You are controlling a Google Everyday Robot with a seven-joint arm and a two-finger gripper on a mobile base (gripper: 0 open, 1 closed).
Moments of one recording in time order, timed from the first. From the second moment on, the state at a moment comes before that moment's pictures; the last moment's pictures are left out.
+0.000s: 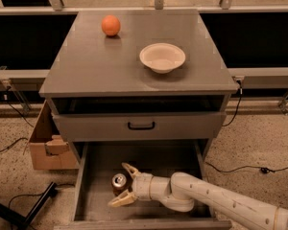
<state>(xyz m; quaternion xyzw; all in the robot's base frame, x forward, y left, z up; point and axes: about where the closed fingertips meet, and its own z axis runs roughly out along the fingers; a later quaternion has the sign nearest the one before) 0.503 0.086 0.448 -0.48 0.63 0.36 0.50</state>
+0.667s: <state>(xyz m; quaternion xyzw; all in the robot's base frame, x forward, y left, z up) 0.485 0.112 0.412 -0.48 0.63 0.38 0.48</state>
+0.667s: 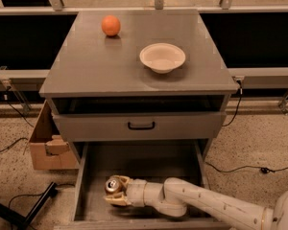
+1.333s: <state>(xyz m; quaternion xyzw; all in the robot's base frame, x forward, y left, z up) 0.478 0.126 0.404 -0.46 0.64 0.40 0.48</state>
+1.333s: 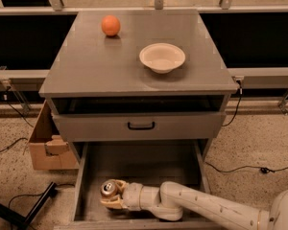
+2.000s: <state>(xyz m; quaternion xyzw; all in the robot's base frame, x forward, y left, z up) 0.478 0.126 0.405 -0.46 0.64 0.40 0.48</state>
